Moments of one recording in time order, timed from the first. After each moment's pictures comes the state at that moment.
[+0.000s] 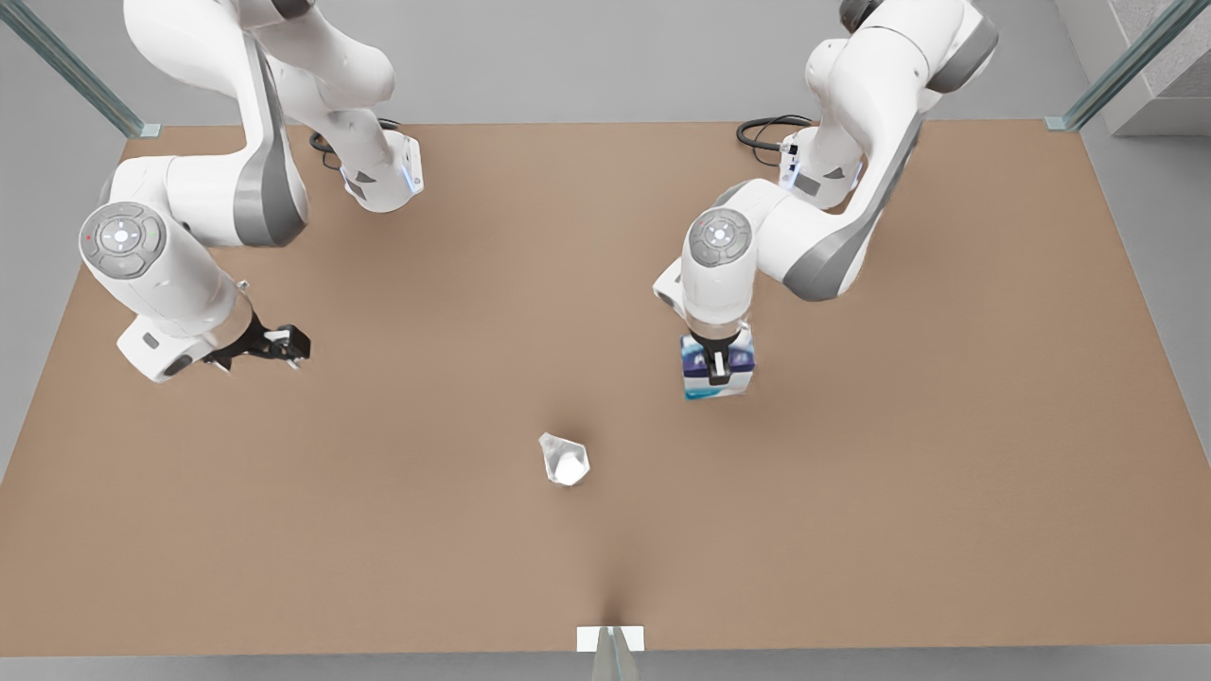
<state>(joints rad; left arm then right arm) -0.29 0.42 -0.42 -1.46 0.31 1.80 0.76 0.09 0.15 0.05 -1.52 -0.15 1.66 0.08</state>
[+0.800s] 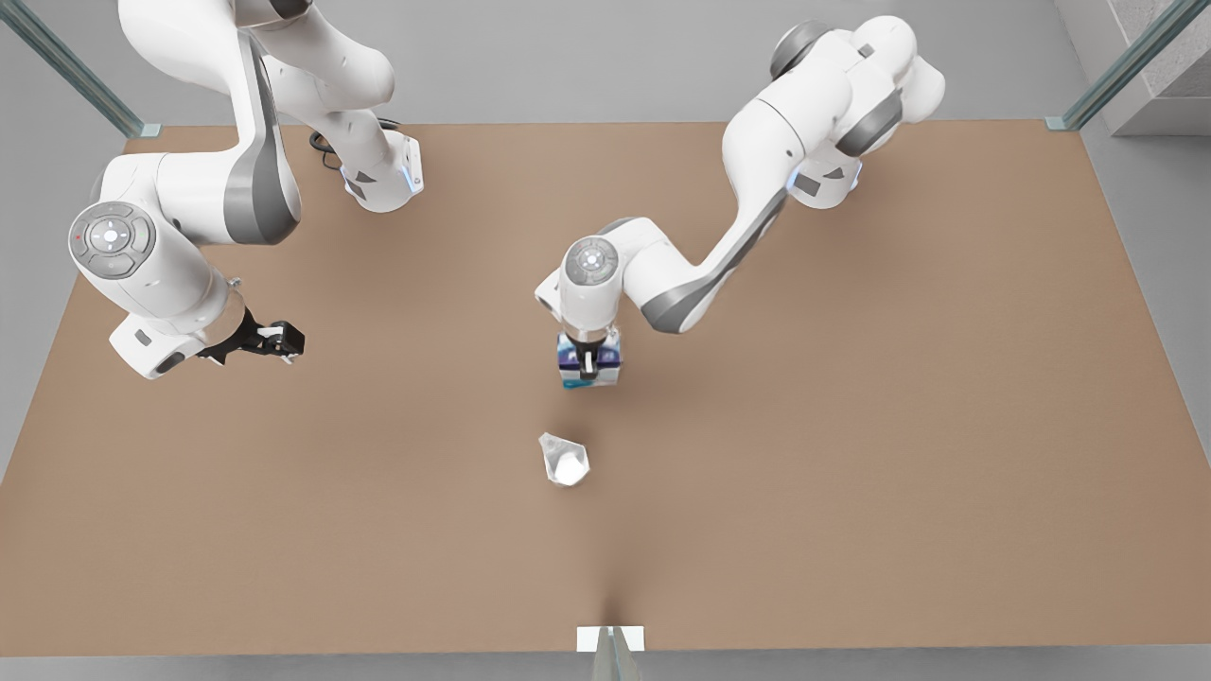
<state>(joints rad) -0.60 0.75 -0.34 -1.24 0.24 2.02 0.58 0.07 0.16 0.06 -1.52 -0.15 1.63 0.08</state>
